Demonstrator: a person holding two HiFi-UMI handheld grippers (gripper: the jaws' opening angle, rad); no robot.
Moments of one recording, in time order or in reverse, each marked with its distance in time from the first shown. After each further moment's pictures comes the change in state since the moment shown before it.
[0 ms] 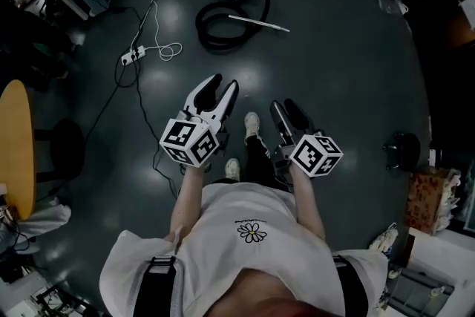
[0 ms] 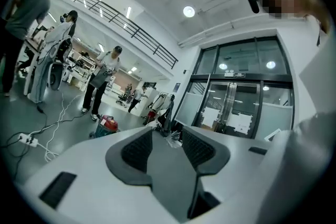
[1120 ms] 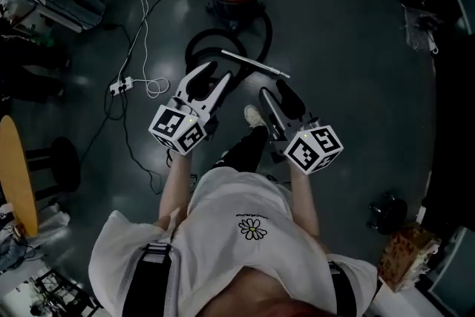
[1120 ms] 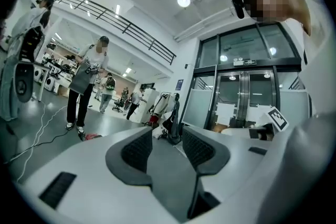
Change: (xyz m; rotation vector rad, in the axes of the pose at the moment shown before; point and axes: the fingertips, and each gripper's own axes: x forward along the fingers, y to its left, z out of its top) left arm 0.488 0.192 0.070 0.114 -0.001 0.002; right arm 0.381 -0.219 0.305 -0.127 0.013 0.249
